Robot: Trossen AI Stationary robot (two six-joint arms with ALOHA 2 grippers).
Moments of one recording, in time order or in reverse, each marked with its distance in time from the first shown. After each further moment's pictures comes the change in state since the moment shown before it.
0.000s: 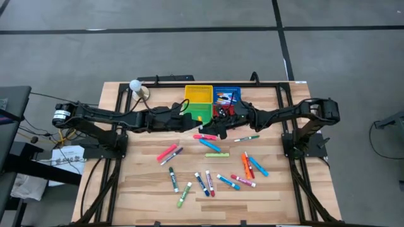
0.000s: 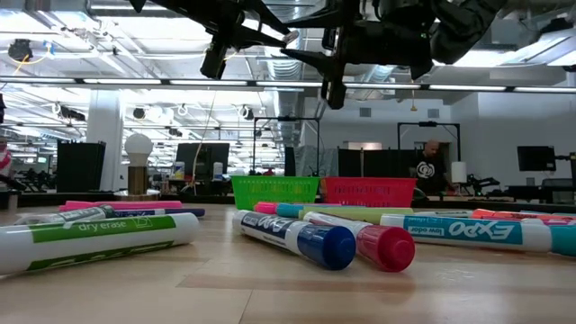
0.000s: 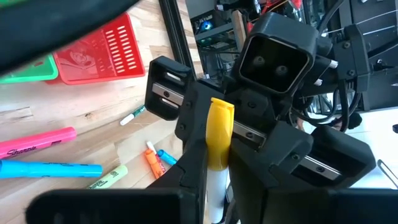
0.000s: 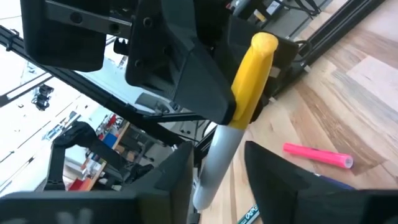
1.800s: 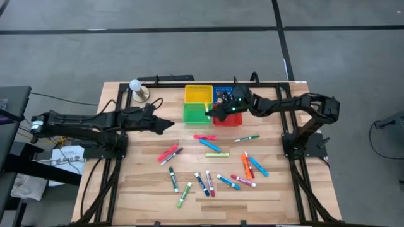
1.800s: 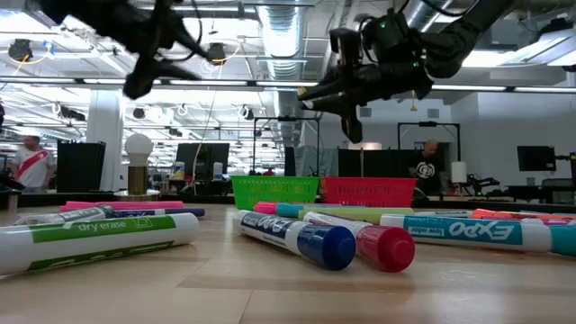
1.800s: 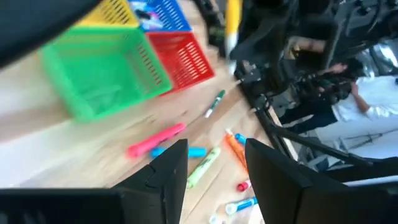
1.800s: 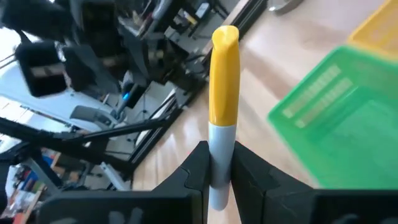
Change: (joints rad) left arm 0.080 -0.506 -0.335 -0.281 0.024 0.290; right arm -0.249 -0.004 -0.001 -0.252 -0.054 -0.108
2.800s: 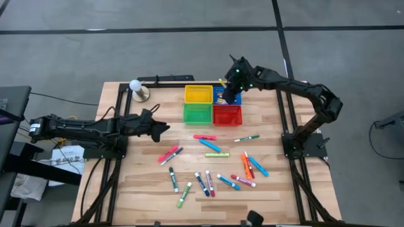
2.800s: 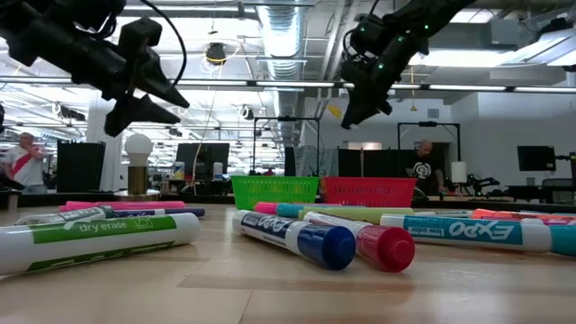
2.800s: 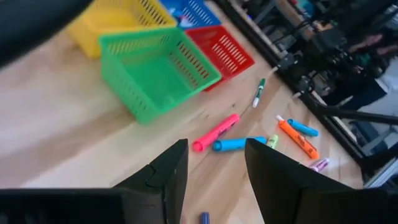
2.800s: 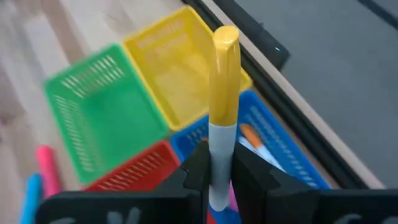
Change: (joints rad) left arm 0.001 -0.108 -0.256 0.142 -0.078 0.240; right arm -0.232 -0.008 0.459 -1.025 0.371 -0.773
